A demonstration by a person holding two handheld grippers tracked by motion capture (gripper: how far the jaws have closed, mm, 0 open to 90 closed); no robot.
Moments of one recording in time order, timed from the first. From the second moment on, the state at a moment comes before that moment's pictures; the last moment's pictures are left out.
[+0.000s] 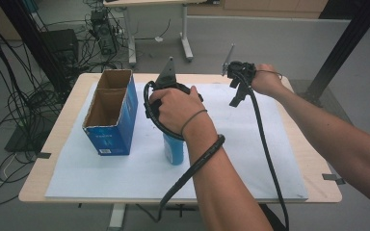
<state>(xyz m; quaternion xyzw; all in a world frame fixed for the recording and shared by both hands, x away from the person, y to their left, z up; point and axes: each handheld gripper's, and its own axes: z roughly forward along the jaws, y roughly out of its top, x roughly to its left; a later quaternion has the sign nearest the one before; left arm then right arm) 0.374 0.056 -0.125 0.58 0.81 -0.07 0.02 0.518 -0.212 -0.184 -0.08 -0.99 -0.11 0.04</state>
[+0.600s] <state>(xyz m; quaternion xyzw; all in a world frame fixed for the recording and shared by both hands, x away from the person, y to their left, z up) 0.371 0.056 -0.125 0.58 0.81 -0.06 0.02 0.517 -0.212 -0.185 -0.08 -0.99 -0.12 0.04</state>
